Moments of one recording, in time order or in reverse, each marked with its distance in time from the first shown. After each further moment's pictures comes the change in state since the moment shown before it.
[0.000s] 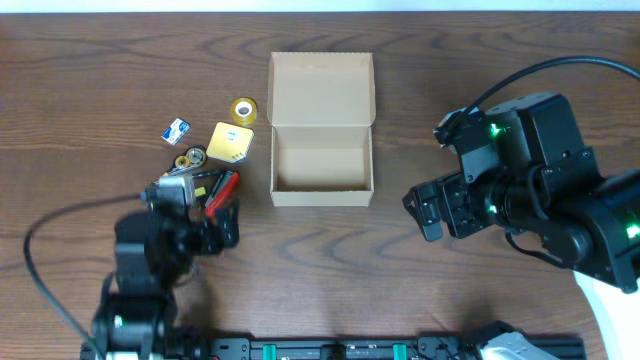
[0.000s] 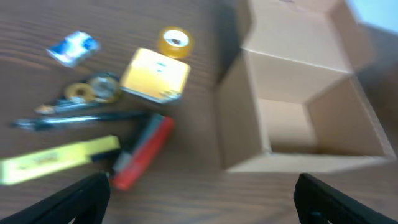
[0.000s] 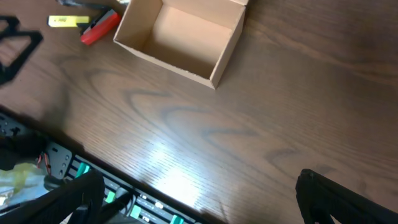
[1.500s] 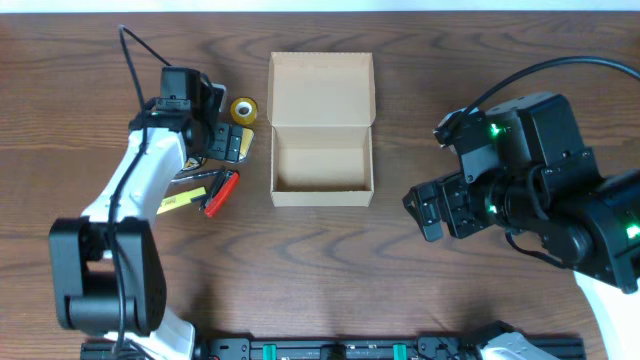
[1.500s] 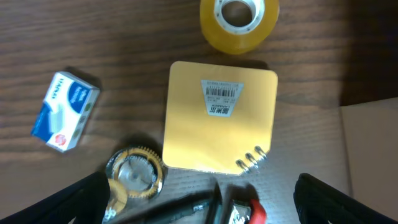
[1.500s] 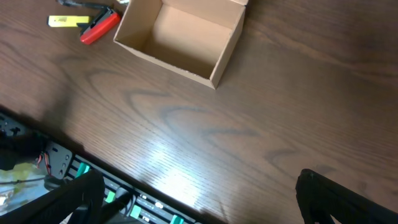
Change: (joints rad) left arm -0.005 1.137 0.653 -0.052 -0.140 0.385; right arm 0.000 0.000 0.000 0.000 0.000 0.000
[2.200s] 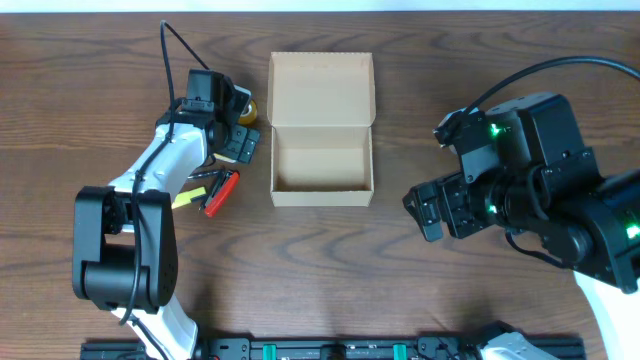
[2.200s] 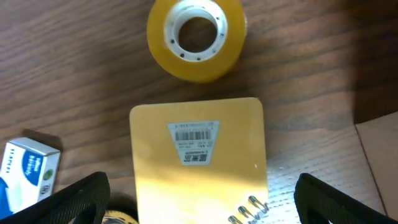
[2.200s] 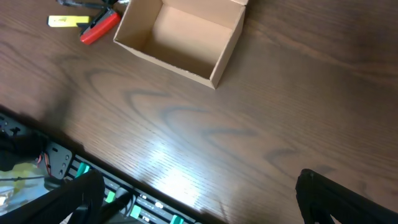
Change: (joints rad) left arm -0.063 0.098 0.000 0.128 -0.049 0.121; right arm 0.000 0.000 0.000 0.000 0.000 0.000
